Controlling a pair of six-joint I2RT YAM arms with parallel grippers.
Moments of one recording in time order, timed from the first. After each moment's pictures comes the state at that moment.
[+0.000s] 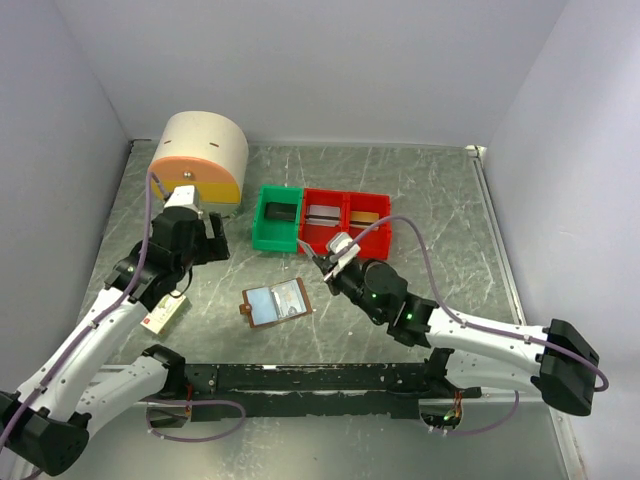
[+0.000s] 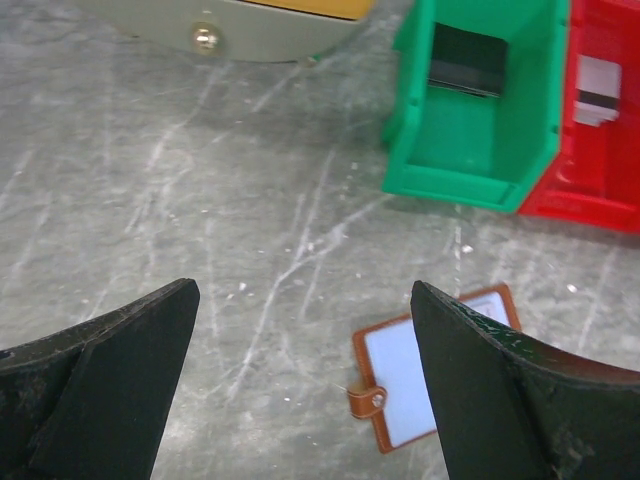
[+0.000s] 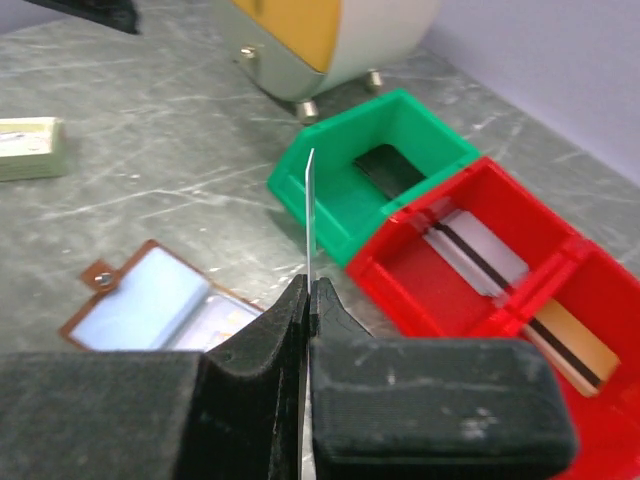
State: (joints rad) left arm -0.47 0.88 0.87 -0.61 -0.33 -0.40; right arm 1.07 1.01 0.50 0.44 0.26 -0.11
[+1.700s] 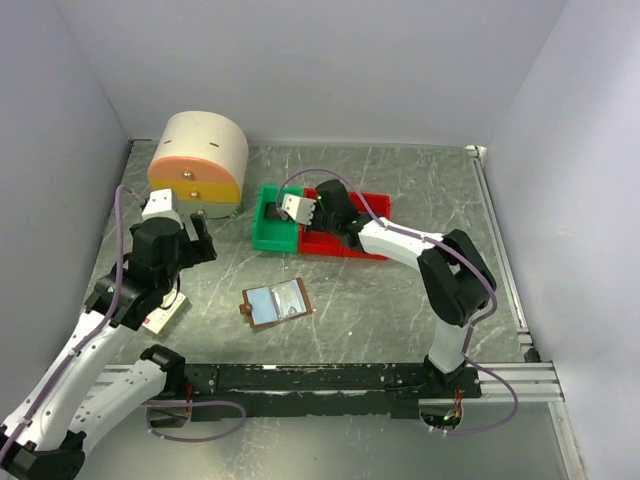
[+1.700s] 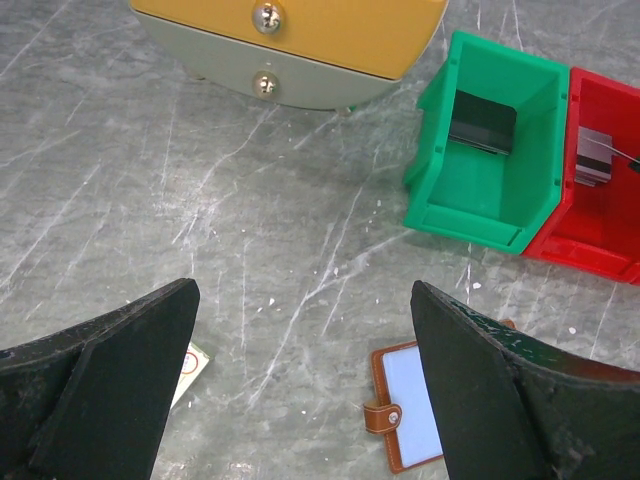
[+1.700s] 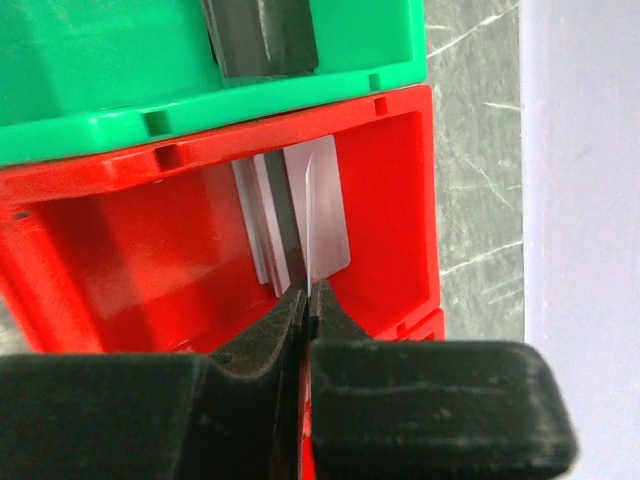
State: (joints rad) left arm -0.45 0.75 0.87 -0.64 -0.45 -0.42; right arm 0.67 1.80 1.17 -0.03 0.08 -0.89
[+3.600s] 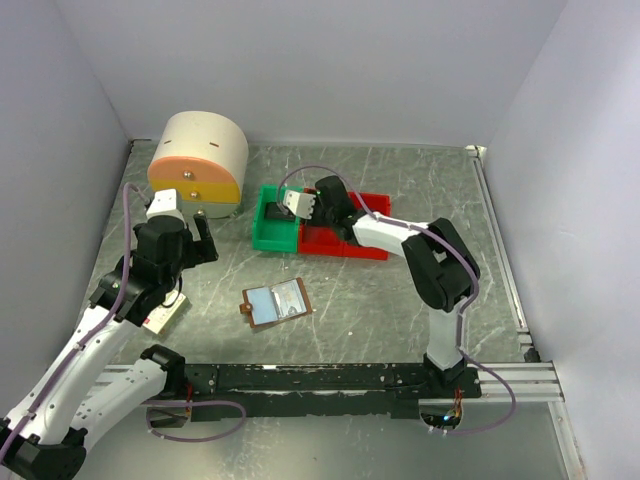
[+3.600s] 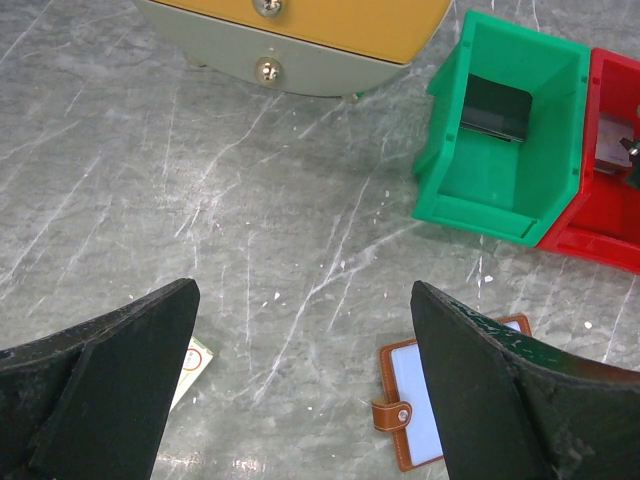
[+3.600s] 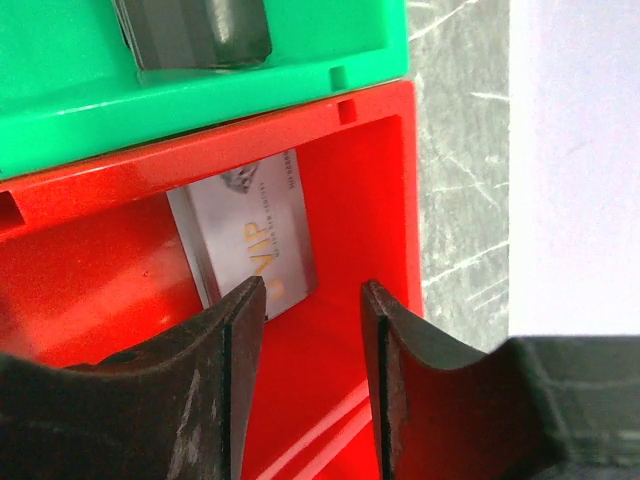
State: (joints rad) left arm -0.44 0.77 0.86 -0.64 -0.44 -0.41; right arm 0.61 1.96 1.25 0.06 0.11 -0.96
